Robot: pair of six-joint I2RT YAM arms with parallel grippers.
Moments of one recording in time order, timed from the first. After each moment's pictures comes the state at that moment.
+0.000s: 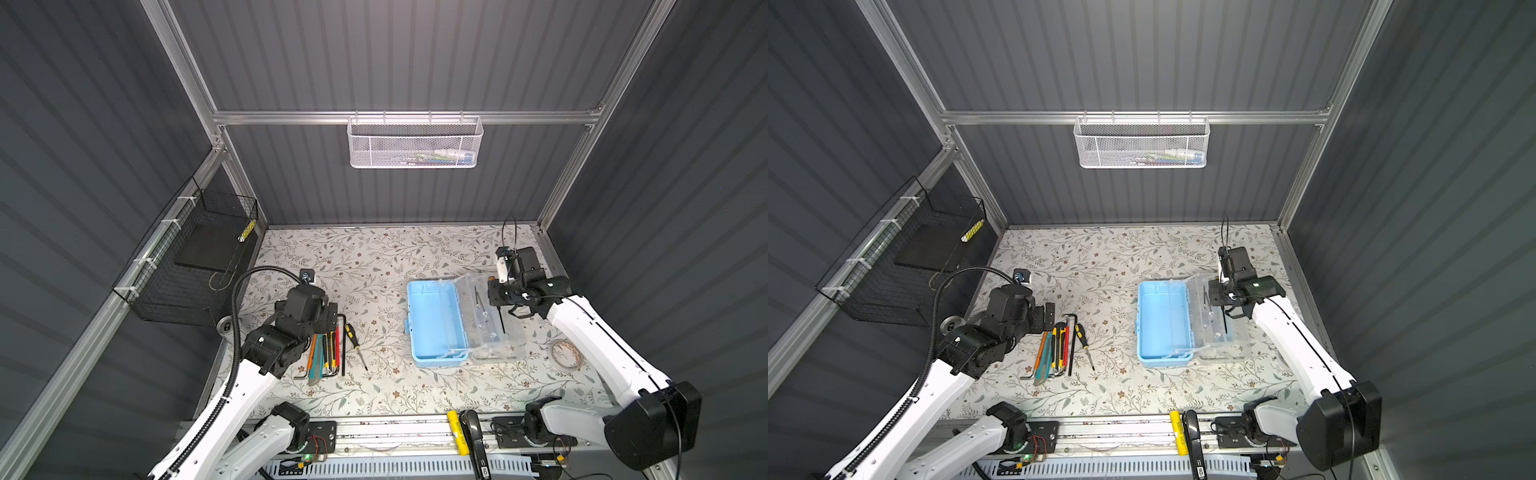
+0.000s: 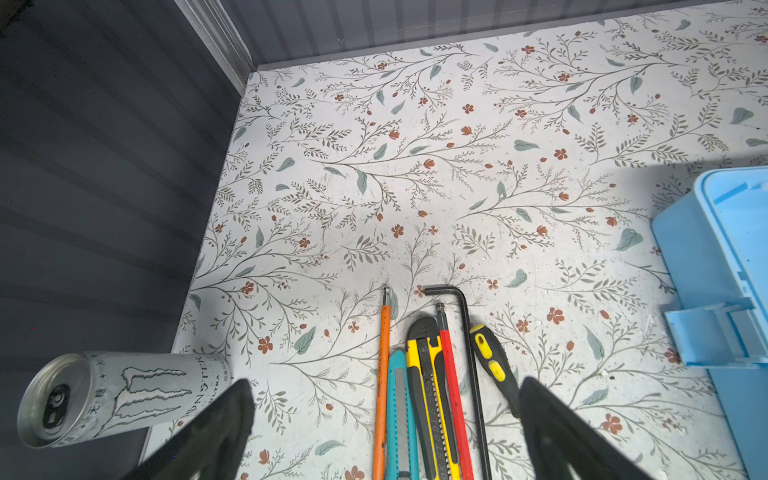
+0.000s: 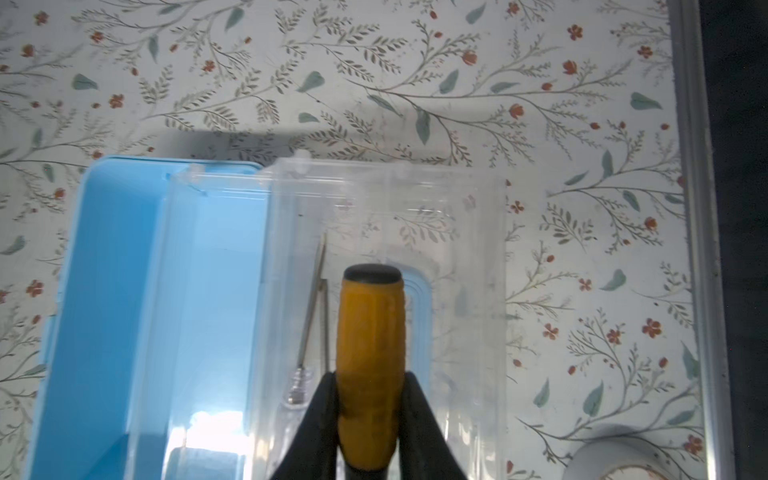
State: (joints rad) left arm -0.49 0.85 0.92 -0.84 -0.45 -0.21; right arm 0.25 1.24 1.07 -0.80 0.11 0.15
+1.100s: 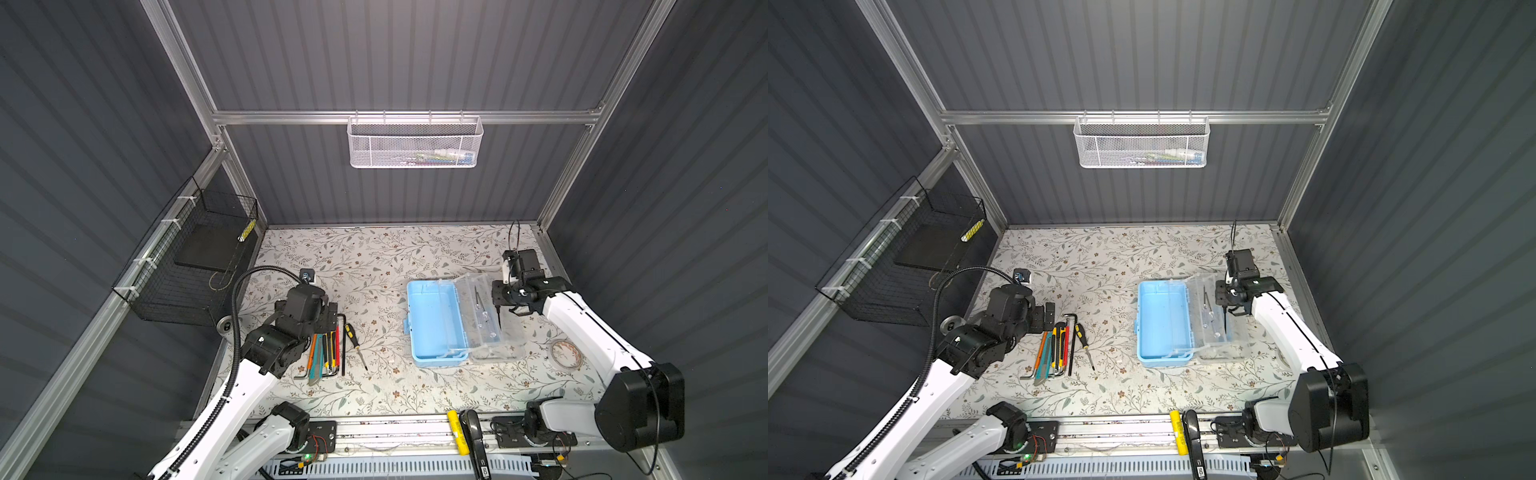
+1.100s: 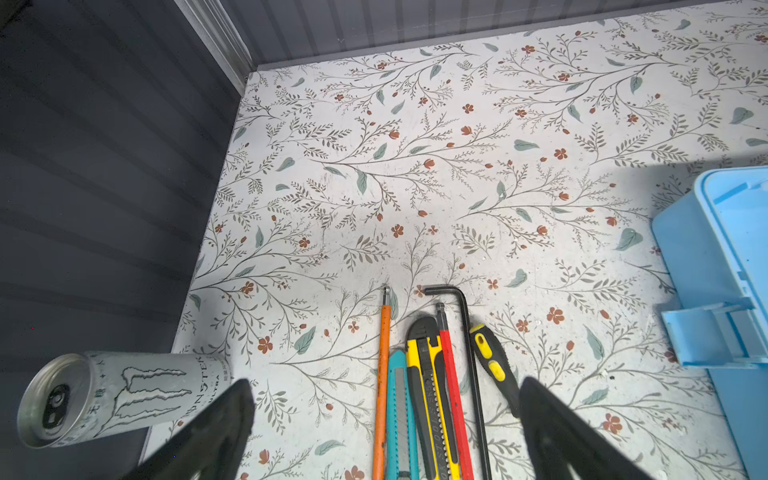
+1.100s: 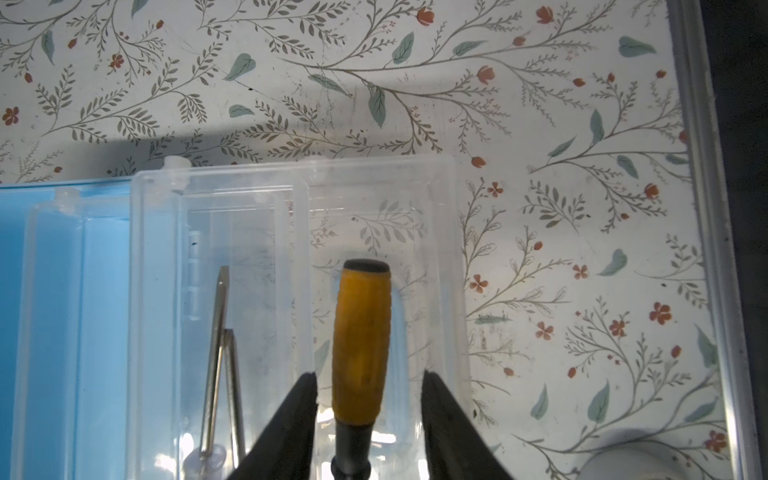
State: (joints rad) left arm -0.49 0.85 0.92 -0.84 -0.45 -0.21; right arm 0.18 1.32 1.02 -0.70 0.09 0.18
